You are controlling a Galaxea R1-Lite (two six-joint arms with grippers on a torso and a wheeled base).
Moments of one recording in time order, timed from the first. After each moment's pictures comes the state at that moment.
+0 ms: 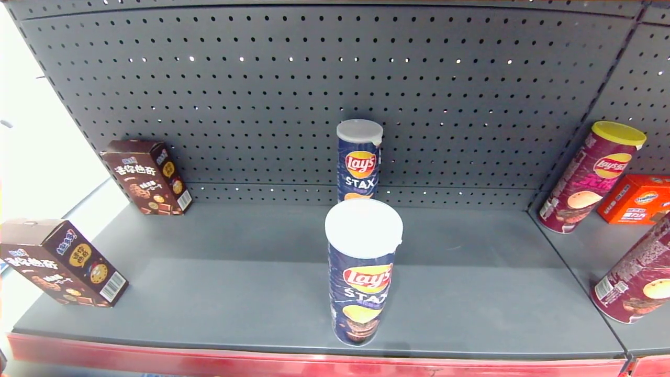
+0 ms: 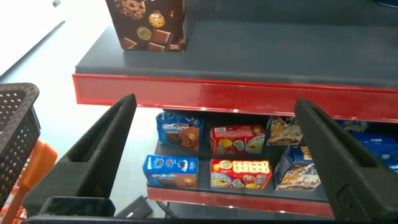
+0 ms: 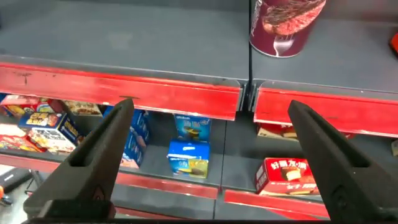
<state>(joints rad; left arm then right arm) 0.00 0.00 0.00 0.00 0.06 -0.01 0.07 0.09 0.00 0.00 0.04 -0.01</state>
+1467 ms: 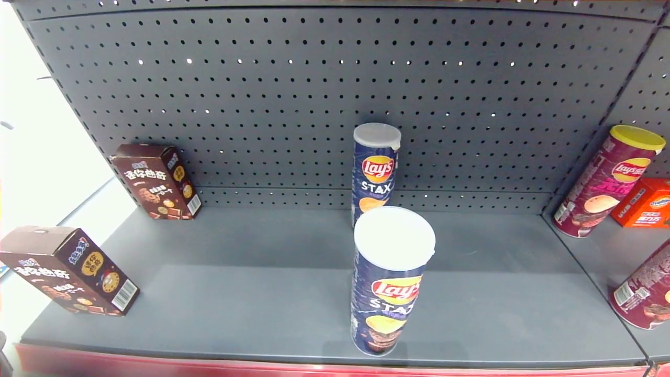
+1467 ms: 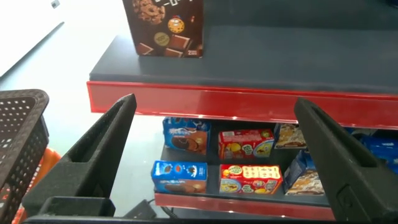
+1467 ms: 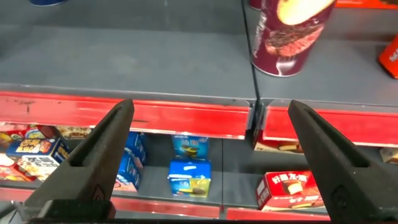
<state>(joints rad) 0.00 0.00 0.00 0.00 0.05 -0.01 0.00 0.00 0.00 0.00 0.04 0.00</state>
